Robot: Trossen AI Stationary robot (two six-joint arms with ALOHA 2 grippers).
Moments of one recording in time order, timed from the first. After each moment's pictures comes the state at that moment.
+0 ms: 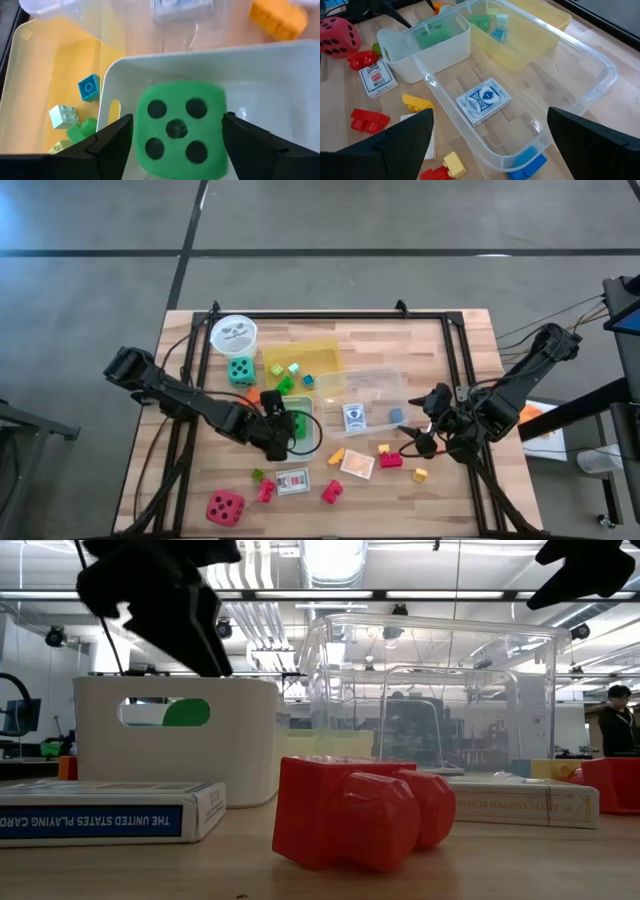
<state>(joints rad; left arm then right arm) -0.40 1.55 1.02 -0.61 -0.52 -0.31 0.75 1.04 0.85 -0.84 0.83 1.07</state>
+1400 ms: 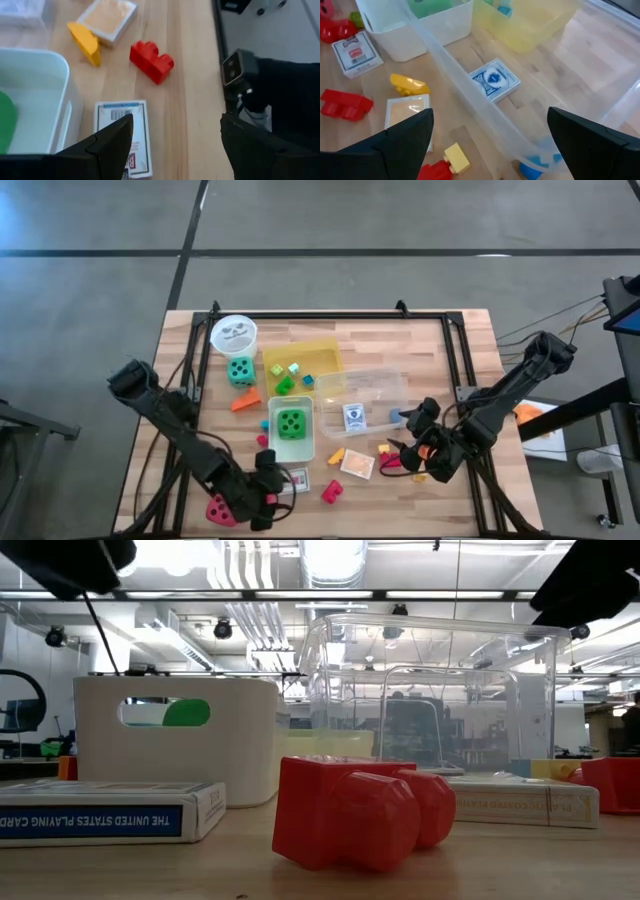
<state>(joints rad) -0.77 1.66 1.09 -0.31 -0.40 -0.73 0.75 1.27 0.85 -0.75 0.82 1.11</state>
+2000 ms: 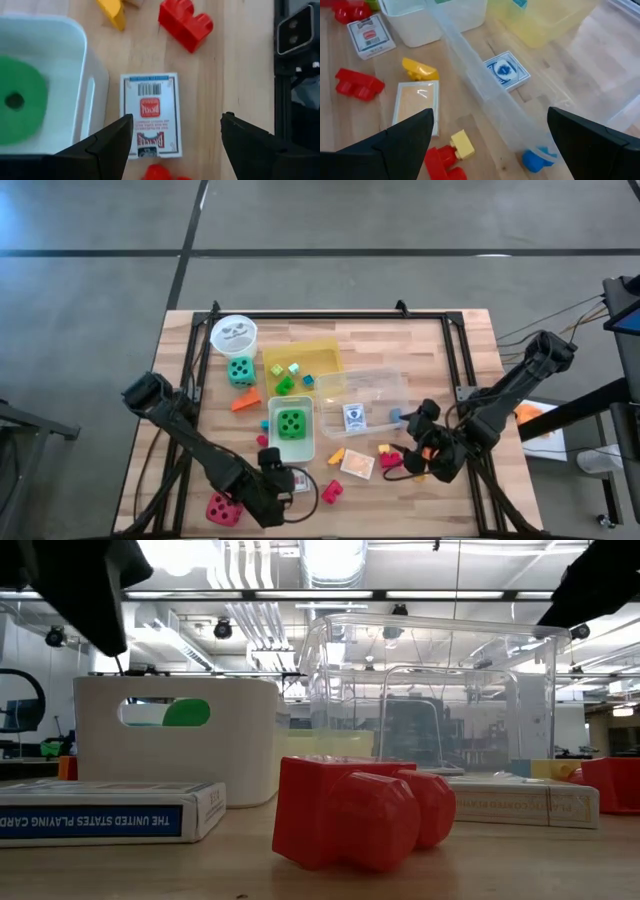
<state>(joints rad) -0.72 1.82 1.32 -0.68 -0.34 -0.78 0.76 1.25 0.86 -0.75 0.75 1.04</state>
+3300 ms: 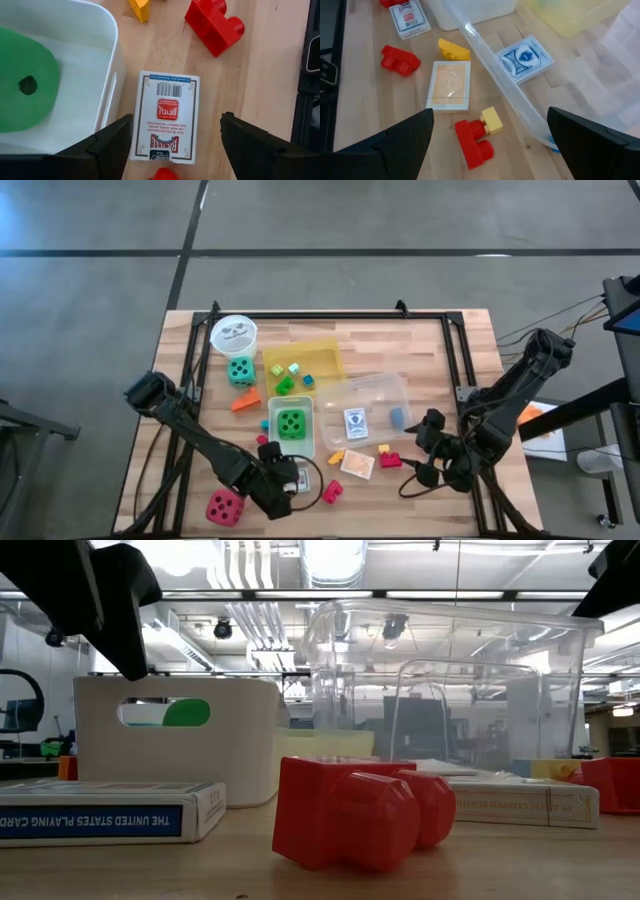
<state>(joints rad) -0.67 1.83 1.31 -0.71 -0.31 -0.86 0.88 1.23 0.87 -0.75 0.71 1.07</state>
